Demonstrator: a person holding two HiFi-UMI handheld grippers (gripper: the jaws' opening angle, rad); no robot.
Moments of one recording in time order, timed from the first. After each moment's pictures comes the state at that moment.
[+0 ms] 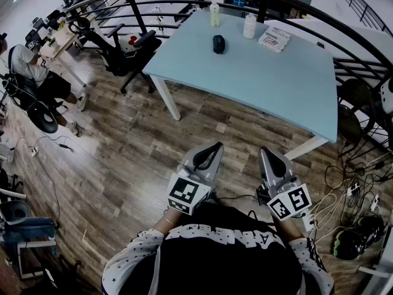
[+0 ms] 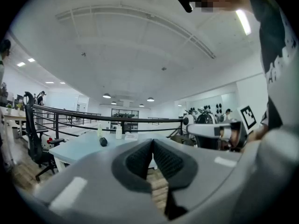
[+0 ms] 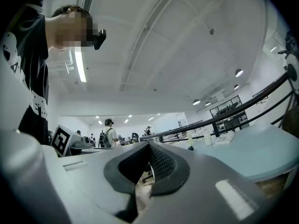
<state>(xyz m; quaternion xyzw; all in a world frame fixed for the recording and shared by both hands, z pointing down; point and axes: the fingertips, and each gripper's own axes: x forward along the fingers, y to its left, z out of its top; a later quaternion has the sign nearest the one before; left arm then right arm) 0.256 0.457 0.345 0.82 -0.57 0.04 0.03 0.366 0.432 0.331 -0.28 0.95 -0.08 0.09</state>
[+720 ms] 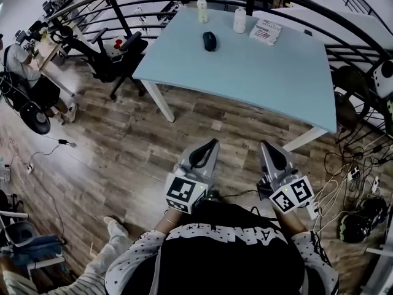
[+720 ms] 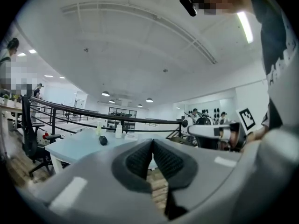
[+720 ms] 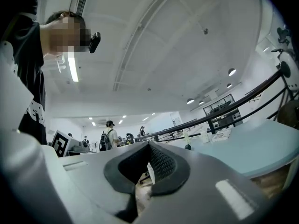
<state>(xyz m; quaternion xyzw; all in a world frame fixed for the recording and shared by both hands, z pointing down) 0.203 0.431 0.355 0.83 -0.56 0.02 0.05 0.325 0.405 0.339 -0.31 0.94 -0.11 0.09</state>
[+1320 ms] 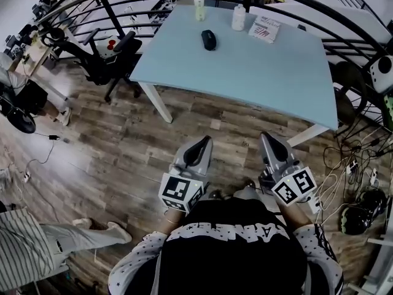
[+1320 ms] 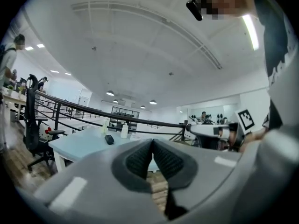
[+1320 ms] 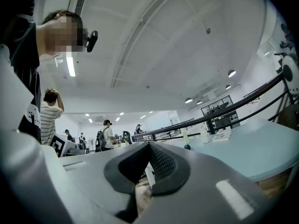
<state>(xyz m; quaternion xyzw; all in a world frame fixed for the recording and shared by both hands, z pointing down) 0.130 0.409 0.368 0.82 -0.57 -0.01 0.08 0.270 0.371 0.340 -0.33 0.94 -0.10 0.07</state>
